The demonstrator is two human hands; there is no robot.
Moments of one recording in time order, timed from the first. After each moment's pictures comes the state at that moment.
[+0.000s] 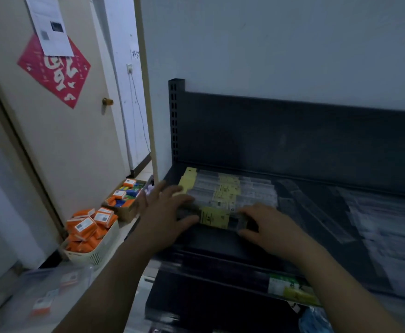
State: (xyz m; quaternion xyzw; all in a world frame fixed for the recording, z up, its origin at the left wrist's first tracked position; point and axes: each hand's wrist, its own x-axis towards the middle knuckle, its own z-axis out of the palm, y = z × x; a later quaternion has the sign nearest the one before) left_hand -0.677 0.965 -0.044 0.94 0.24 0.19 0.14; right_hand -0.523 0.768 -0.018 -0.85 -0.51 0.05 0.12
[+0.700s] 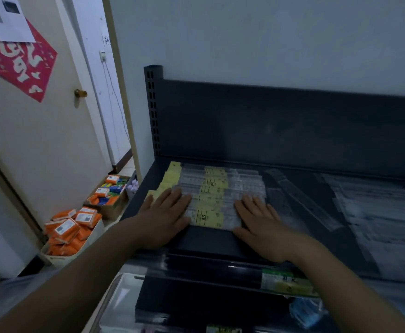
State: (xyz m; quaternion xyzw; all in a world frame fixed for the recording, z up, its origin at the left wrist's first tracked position) left_hand -0.650 0.972 -0.038 0.98 0.15 -0.11 0.07; right_hand -0.514 0.759 -0.039 -0.87 -0.46 0.17 0.01
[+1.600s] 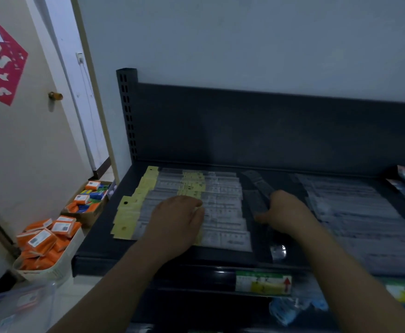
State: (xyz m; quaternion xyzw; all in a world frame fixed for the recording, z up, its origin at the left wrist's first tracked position) left_hand -0.619 0.896 -0.026 0.95 0.14 0.15 0.22; right_hand -0.471 0.725 -0.003 -0.97 -0.19 0.10 0.13
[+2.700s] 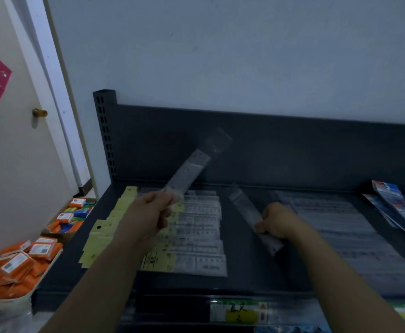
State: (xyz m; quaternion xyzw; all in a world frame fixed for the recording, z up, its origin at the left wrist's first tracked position) left_hand -0.578 0.909 -0.003 0.58 0.28 0.21 0.73; right_hand -0.403 0.704 -0.006 -0.96 -0.16 0.18 0.14
